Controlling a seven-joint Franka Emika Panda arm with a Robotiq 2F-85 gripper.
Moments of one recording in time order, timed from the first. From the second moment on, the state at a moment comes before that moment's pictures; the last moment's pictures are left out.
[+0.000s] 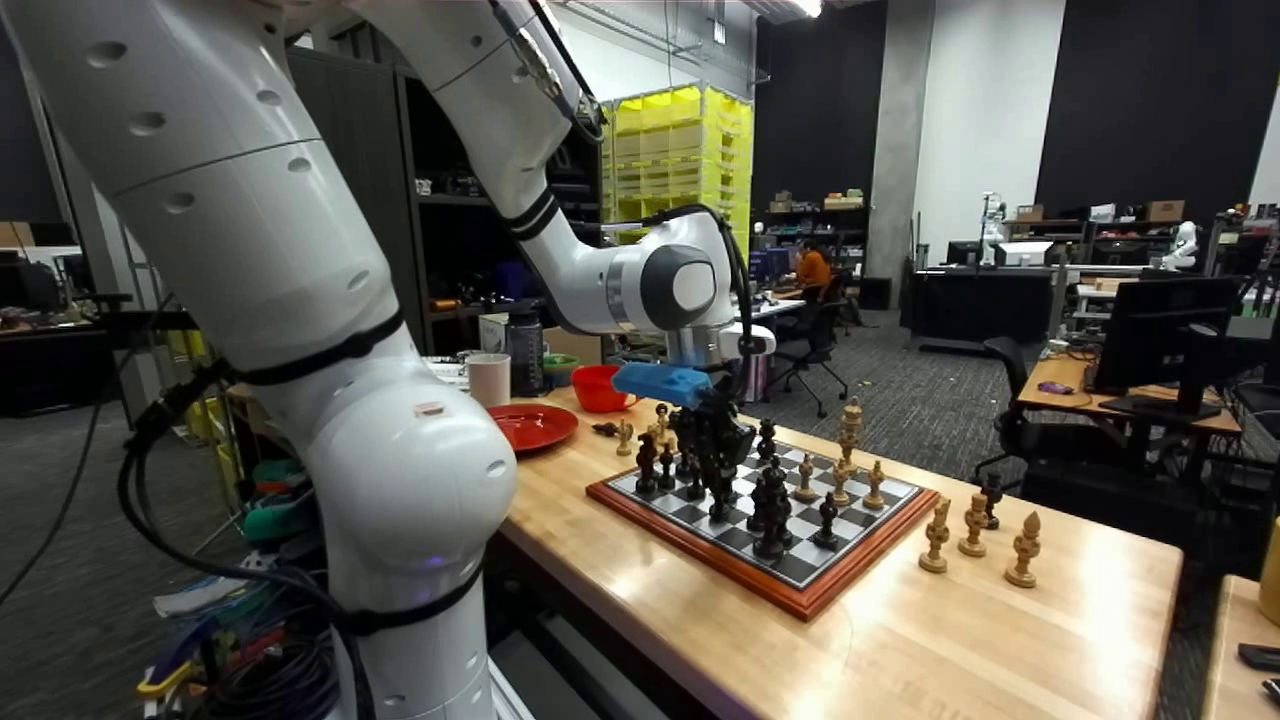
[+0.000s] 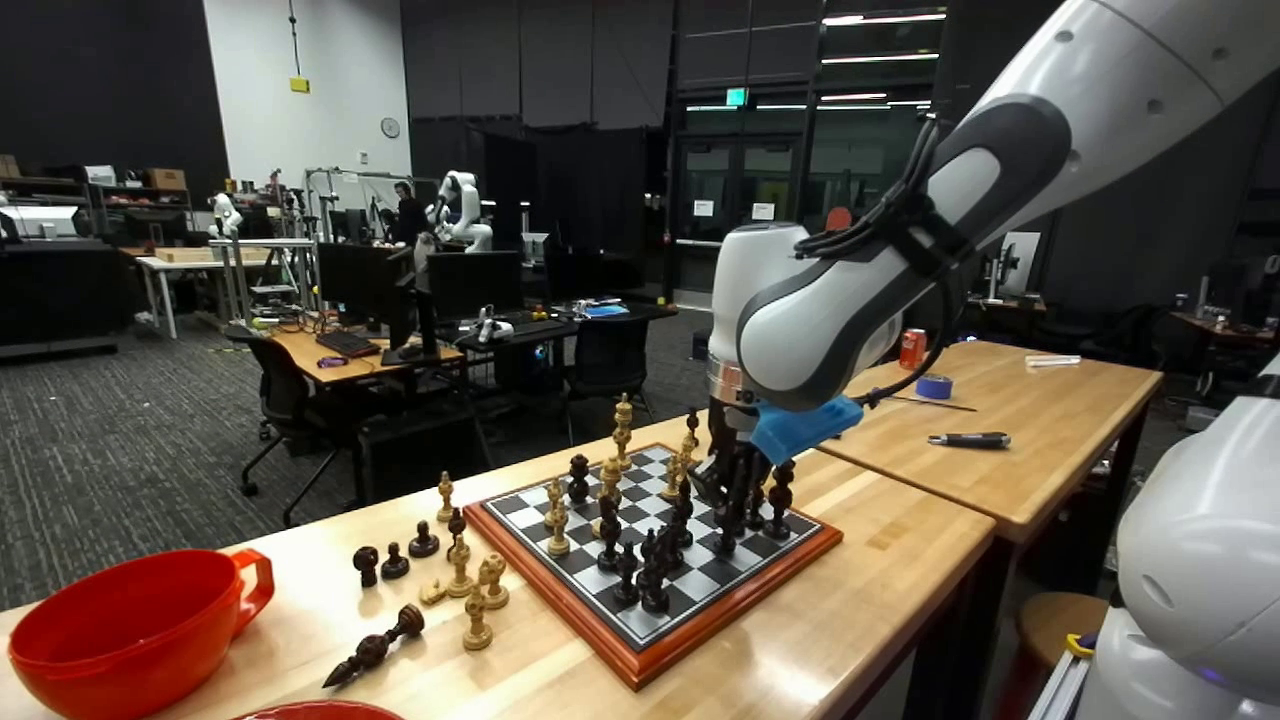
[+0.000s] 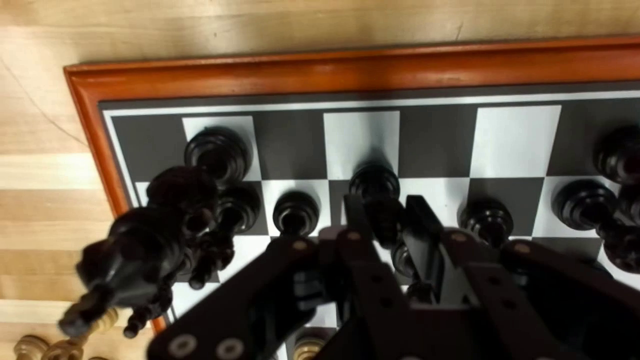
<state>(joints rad) -0.04 -0.38 0.12 -2.78 -0.10 2.51 0.21</state>
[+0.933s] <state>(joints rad) 0.00 -0.52 0.04 -2.77 0.00 2.46 0.12</state>
